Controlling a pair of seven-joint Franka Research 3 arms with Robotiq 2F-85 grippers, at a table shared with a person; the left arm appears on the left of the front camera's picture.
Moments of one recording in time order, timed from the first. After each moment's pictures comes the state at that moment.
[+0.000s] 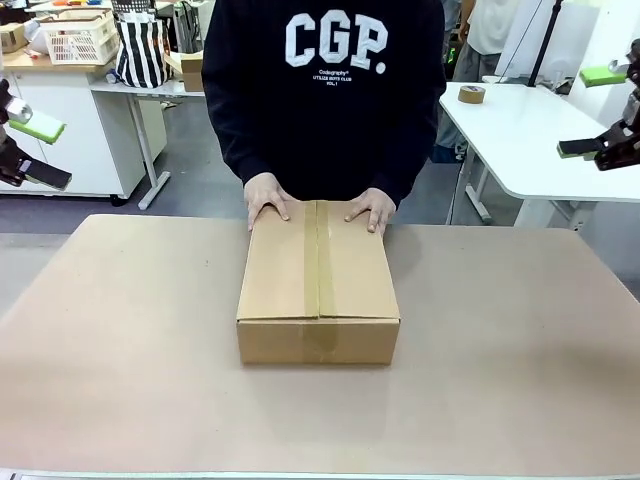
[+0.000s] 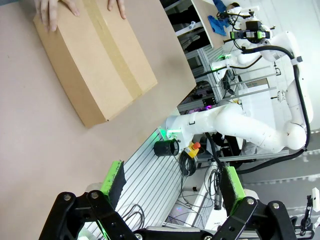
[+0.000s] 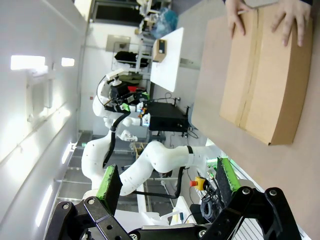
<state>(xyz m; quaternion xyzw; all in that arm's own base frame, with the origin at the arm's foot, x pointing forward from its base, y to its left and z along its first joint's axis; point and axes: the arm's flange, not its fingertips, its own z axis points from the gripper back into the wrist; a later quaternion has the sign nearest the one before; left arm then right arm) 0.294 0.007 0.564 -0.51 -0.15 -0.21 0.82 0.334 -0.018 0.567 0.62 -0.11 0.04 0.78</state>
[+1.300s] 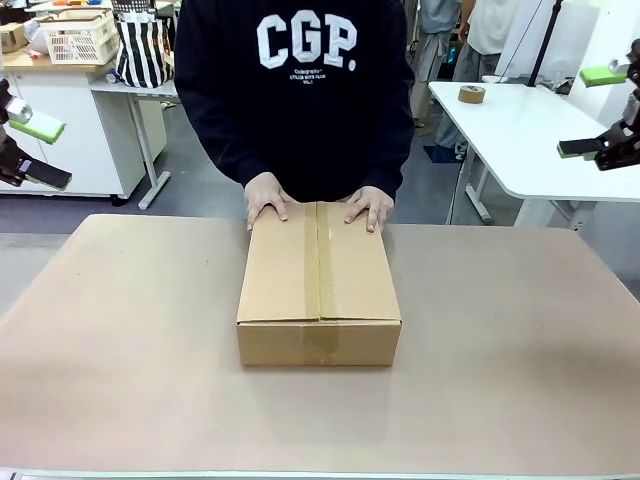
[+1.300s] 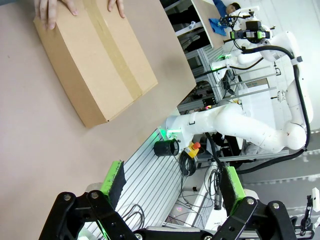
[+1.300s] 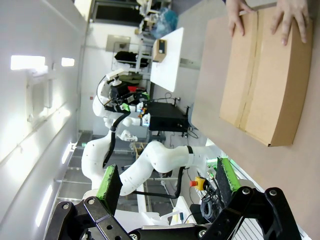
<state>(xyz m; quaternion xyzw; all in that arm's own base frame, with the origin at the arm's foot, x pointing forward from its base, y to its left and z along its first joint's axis) 0.294 0.007 0.564 -0.51 -0.15 -0.21 0.82 0.334 -0.018 0.567 0.62 -0.11 0.04 0.78</state>
